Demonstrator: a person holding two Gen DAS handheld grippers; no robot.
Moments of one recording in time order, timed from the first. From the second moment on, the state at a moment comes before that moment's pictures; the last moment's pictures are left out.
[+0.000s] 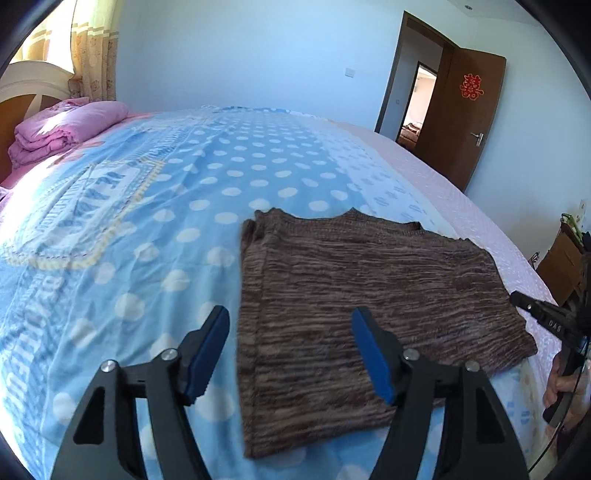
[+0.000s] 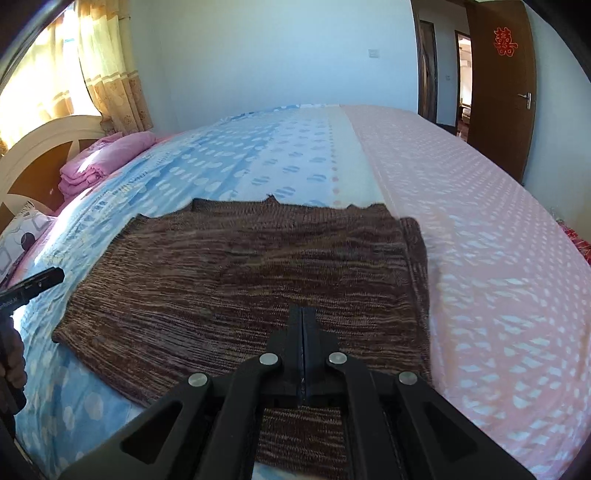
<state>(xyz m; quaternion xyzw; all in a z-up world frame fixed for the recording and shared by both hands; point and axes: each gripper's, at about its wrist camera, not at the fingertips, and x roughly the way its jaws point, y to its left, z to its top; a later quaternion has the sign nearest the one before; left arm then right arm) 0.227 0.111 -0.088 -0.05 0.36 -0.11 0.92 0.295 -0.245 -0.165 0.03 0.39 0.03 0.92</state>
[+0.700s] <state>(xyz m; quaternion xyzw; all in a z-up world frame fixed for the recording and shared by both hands) 0.282 0.143 -0.138 -0.22 0.42 -0.09 0.88 0.280 -0.170 -0.183 0.02 0.39 0.10 0.92</state>
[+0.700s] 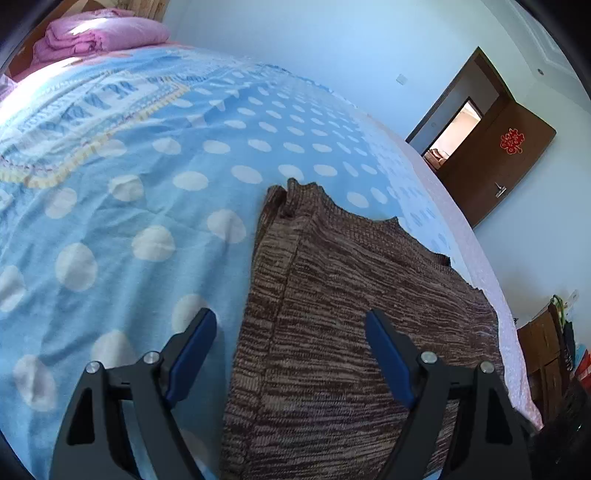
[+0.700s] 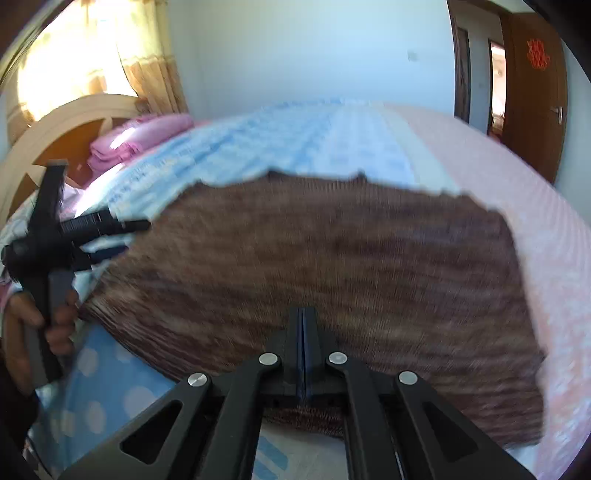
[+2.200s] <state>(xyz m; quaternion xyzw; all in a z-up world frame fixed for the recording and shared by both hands) 0.270 0.005 -0.123 -0.06 0.38 -0.15 0.91 0.276 -0.205 -0.193 0.15 0.37 0.15 0.90</state>
